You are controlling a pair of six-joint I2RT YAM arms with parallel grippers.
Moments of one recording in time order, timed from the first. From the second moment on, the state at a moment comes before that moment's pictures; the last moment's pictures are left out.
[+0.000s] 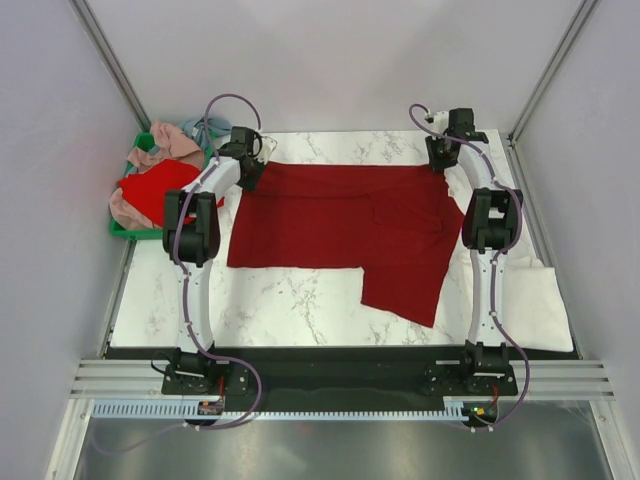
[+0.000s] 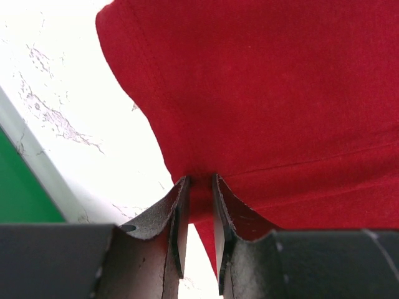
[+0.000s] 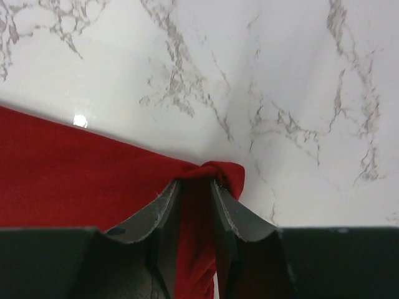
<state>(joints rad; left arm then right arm) -0.14 2.34 1.90 -0.54 -0.05 0.41 -0.04 2.61 2.38 -0.68 -0.16 -0.28</state>
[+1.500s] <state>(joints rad) -0.17 2.14 1.67 -0.66 0.11 0.32 0.29 2.08 1.68 -0.55 -0.26 -0.42</state>
